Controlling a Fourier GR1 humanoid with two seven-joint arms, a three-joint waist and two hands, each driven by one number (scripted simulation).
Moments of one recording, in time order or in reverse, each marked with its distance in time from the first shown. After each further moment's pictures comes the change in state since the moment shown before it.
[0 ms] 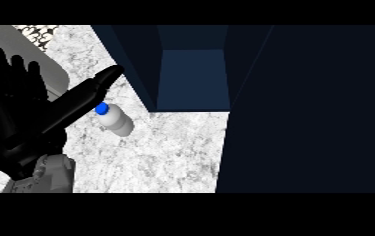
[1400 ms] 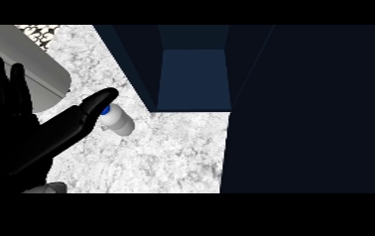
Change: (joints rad) left arm 0.041 -0.022 -0.044 -0.147 0.031 -0.065 -0.068; right arm 0.088 0.001 -0.109 0.031 -0.057 0.115 -0.135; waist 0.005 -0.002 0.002
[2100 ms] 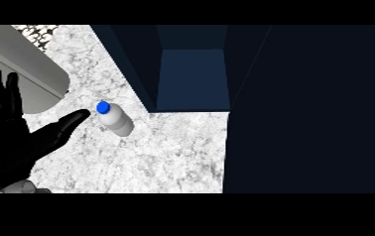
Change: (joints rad) left arm 0.215 0.015 0.223 0.102 0.481 -0.270 -0.536; right arm -0.055 0.002 -0.108 0.239 0.005 0.034 -0.243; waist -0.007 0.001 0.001
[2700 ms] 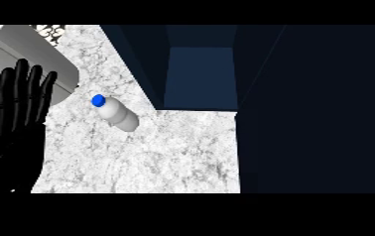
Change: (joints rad) left arm 0.094 0.090 -0.070 -0.006 0.093 -0.488 -0.331; right arm -0.125 -0.016 -0.147 0.135 0.082 -0.089 -0.077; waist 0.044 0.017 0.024
